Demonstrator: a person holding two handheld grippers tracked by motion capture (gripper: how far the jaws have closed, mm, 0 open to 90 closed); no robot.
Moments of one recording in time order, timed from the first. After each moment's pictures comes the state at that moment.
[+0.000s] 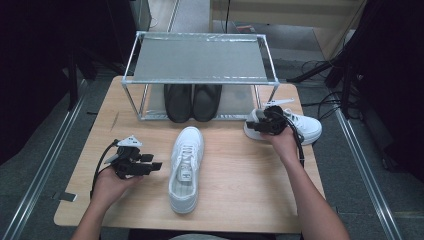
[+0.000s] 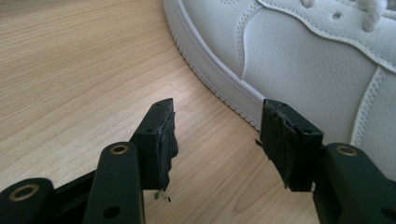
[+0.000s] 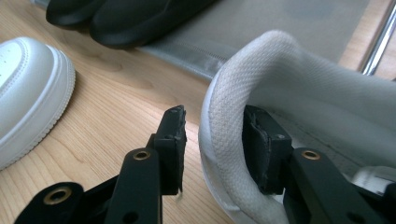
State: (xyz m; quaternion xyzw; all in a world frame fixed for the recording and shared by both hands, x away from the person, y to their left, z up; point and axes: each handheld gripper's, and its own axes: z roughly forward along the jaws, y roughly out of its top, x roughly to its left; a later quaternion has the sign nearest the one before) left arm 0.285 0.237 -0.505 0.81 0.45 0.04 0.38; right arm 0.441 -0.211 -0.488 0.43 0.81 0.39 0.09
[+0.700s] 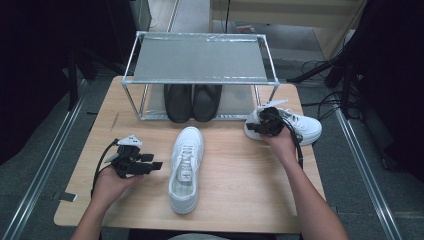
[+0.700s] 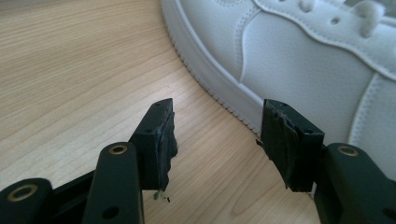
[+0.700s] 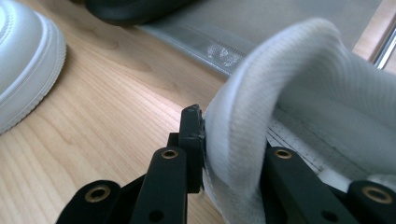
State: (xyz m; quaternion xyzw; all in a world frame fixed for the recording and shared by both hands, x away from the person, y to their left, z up) left arm 0.286 0.237 -0.505 0.80 0.45 0.03 0.38; right arm 0.440 -0.203 -0.488 0.40 0.84 0.35 0.11
